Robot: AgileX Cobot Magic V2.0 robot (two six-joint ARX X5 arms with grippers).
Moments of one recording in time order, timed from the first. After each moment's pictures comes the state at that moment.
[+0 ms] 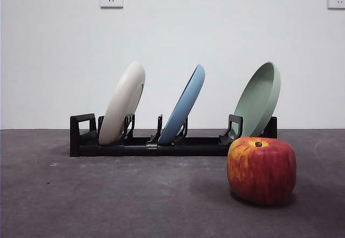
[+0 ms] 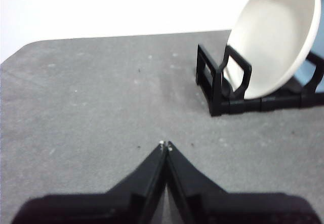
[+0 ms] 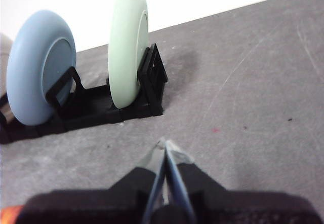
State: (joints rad) left arm -0.03 0.00 0.03 -0.19 0.01 0.01; right arm 0.10 0.01 0.02 -0.17 -0.05 0.26
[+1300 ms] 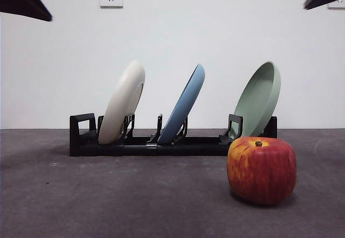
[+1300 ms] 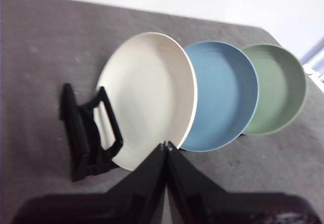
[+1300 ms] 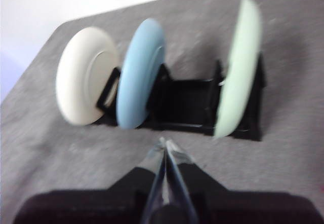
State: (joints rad) left arm -0.03 1.17 0.99 -0.31 0.53 -0.18; right arm 0.10 1.00 0.94 -0.43 -0.44 0.20
